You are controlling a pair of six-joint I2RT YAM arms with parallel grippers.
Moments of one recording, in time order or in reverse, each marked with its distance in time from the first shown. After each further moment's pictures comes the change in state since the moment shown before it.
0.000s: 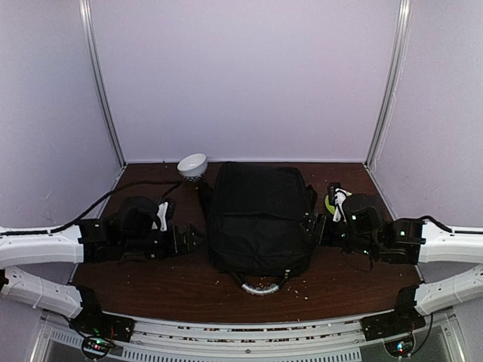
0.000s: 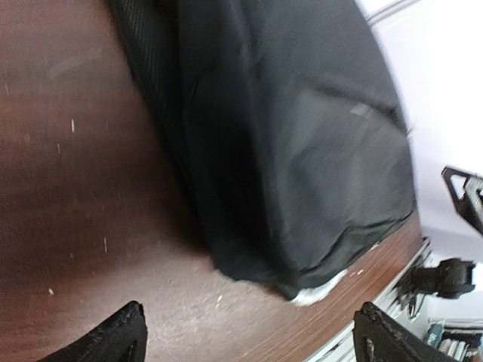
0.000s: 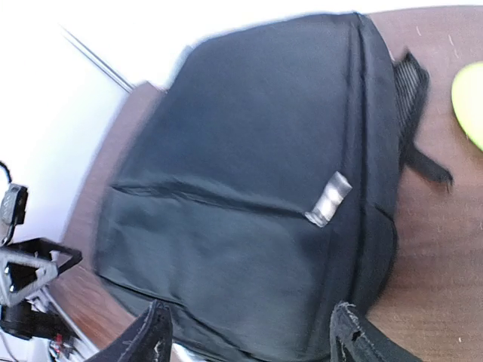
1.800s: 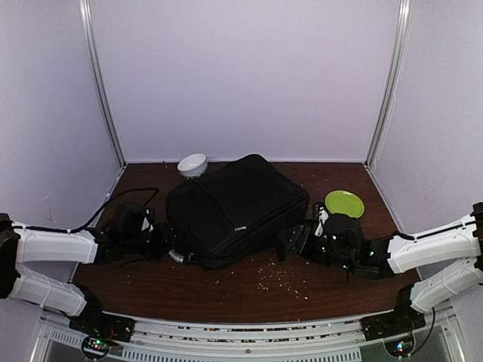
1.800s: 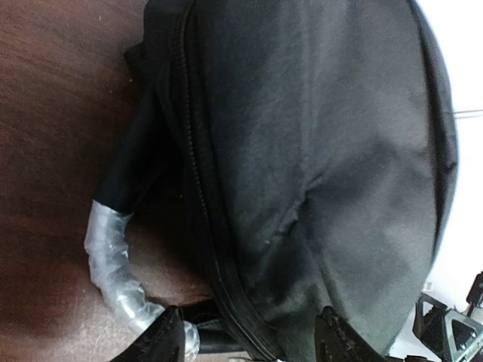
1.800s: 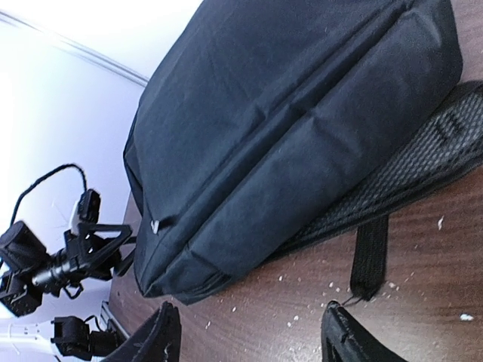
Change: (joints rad) left arm 0.327 0.124 -0.201 0.315 0.146 -0.159; right arm 0.017 0.248 -0.162 0.511 -0.089 0.249
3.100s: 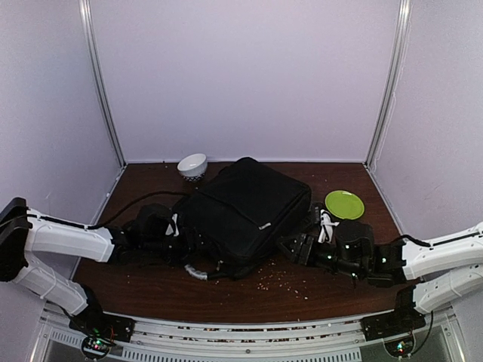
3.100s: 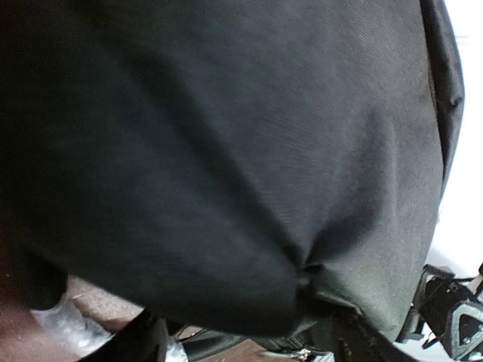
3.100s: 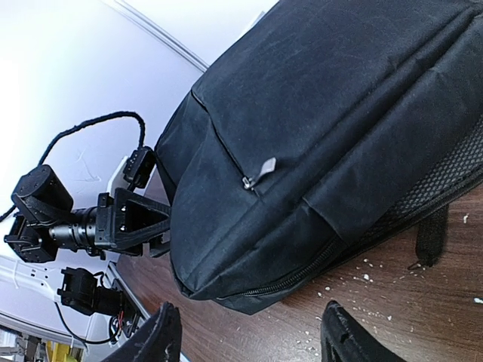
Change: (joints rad) left arm -0.234 0.151 0.123 0.042 0.026 -0.098; right arm 0.117 -0.139 -0.022 -0.042 0.020 -0.124
